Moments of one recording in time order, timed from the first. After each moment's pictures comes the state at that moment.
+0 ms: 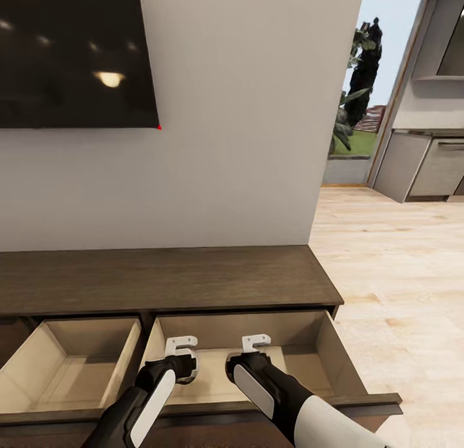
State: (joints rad) left arm -0.37 -0.02 -0.33 -1.10 0.49 0.64 0.46; right arm -0.66 0.17 0.85 -0.64 -0.86 0.47 -0.67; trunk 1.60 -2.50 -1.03
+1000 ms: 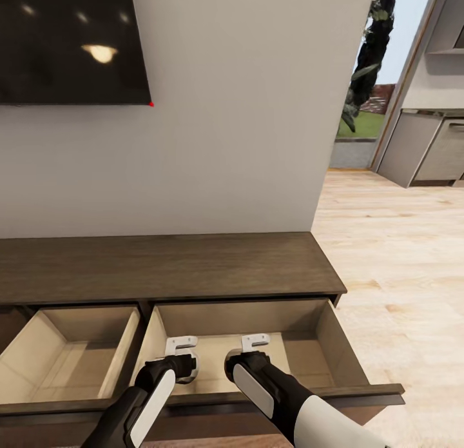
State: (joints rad) left arm -0.37 -0.02 -0.32 -1.10 0.49 0.64 0.46; right arm -0.66 0.17 0.85 -0.65 -0.86 0.47 -0.67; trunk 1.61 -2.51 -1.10
